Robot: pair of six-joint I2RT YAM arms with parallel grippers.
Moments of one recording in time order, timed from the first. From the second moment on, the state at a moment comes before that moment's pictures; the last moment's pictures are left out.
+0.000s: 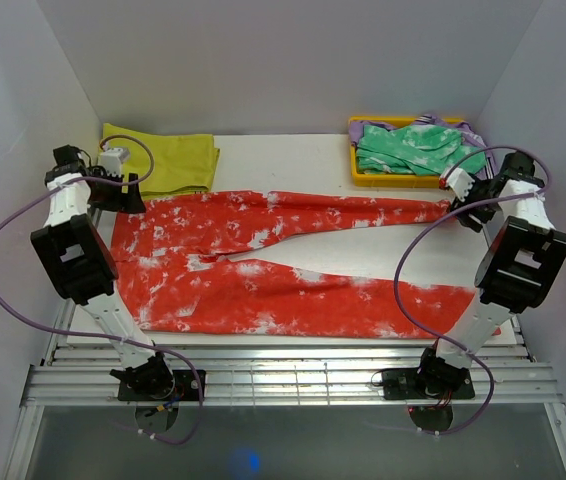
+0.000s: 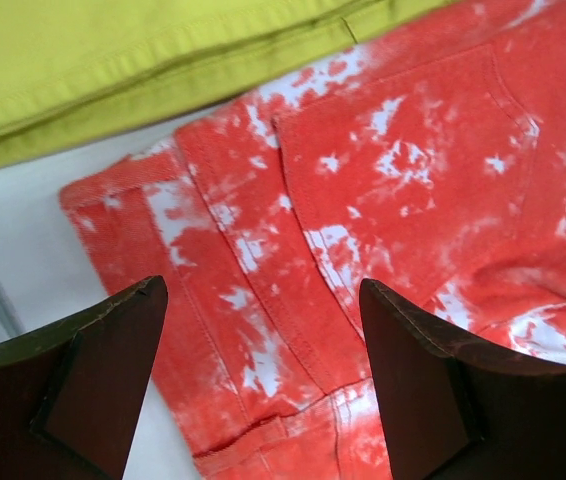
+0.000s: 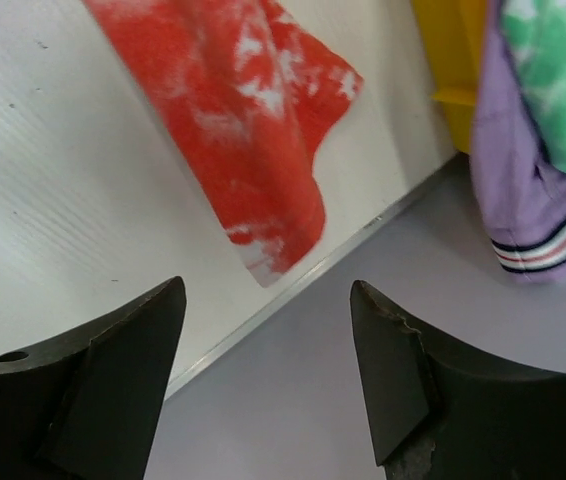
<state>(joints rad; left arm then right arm) 0.42 1.99 1.67 -0.76 0.54 0.57 -0.40 1.85 1.47 -0.71 -0.38 -1.41</state>
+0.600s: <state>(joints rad) 0.42 1.99 1.60 -0.84 0.58 0.56 -0.31 1.86 1.28 -0.32 -0.30 -1.45</state>
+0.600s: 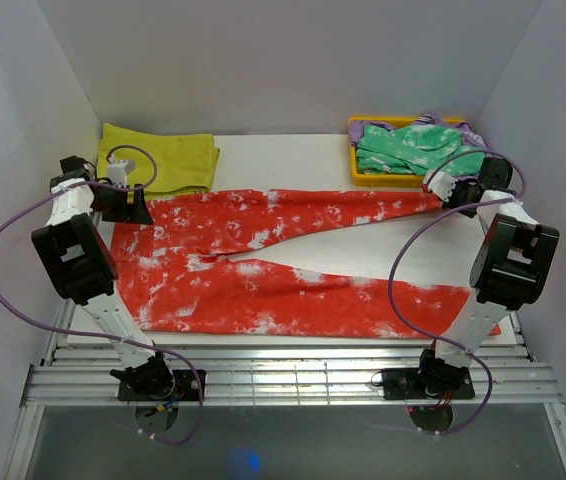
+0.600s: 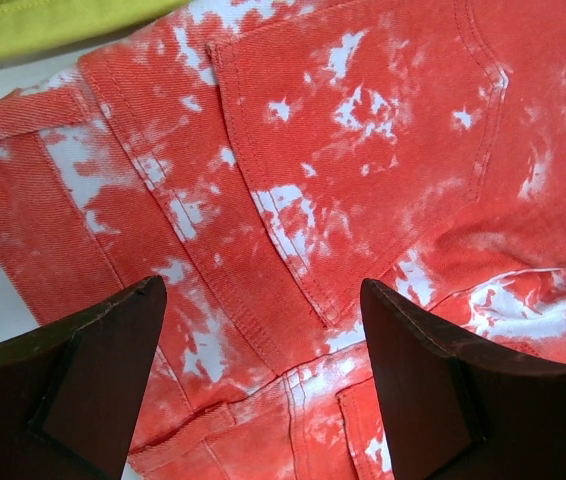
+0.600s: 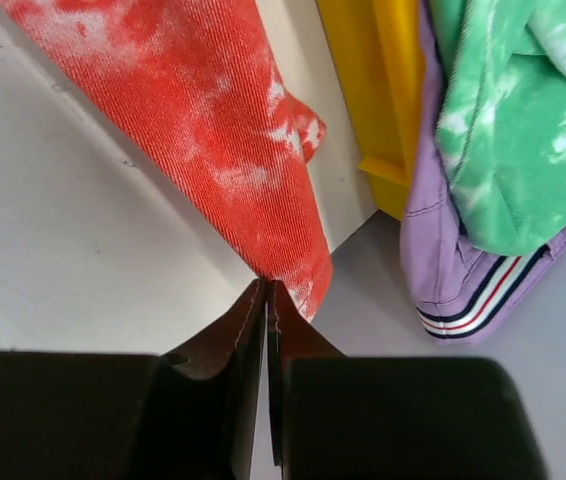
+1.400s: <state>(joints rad) 0.44 1.99 1.59 -0.91 0.52 0.62 -0.42 1.59 0.89 -0.60 -0.22 -1.85</state>
